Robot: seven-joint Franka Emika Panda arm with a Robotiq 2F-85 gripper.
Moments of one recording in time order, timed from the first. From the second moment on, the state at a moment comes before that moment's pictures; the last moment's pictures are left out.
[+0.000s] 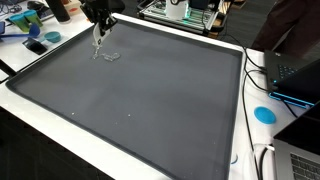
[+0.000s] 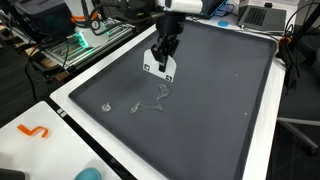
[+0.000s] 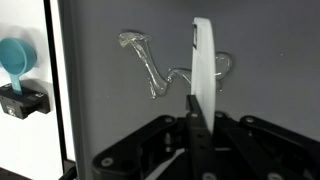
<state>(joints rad) -0.01 0.23 -0.08 -2.11 -0.41 2.33 0.11</state>
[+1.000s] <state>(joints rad) 0.16 0.19 0.01 -2.05 -0.55 2.13 0.47</state>
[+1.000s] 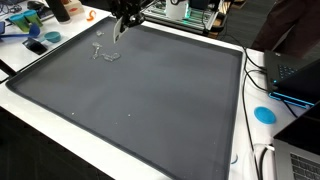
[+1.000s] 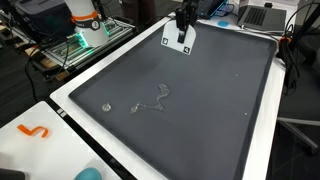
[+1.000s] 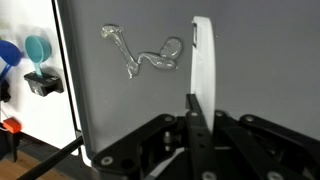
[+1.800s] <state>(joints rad) 0.16 0.21 0.00 -2.02 -0.64 2.14 0.54</state>
